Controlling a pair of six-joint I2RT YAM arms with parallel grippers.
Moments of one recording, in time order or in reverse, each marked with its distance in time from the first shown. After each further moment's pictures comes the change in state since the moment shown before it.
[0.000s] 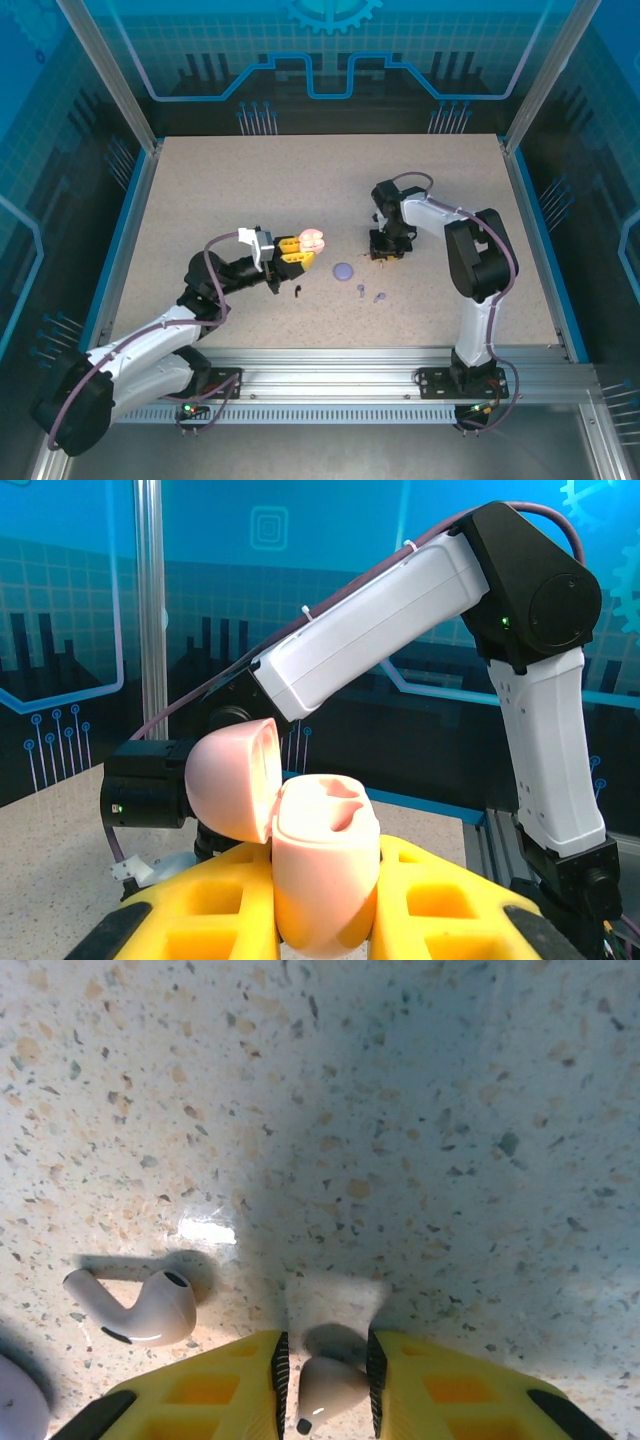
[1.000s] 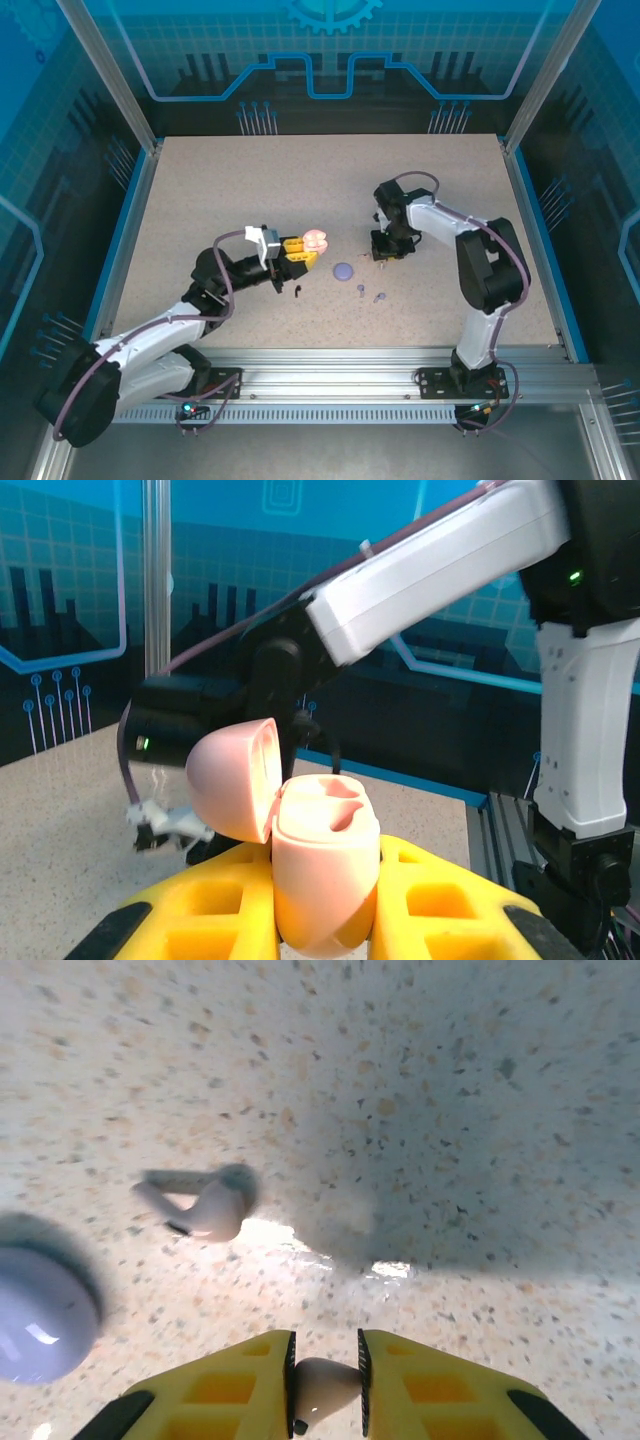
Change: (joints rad) left arm 0.000 0.079 0.000 0.003 -0.009 -0.005; right arm 0.008 -0.143 -0.072 0.014 -0.015 -0.014
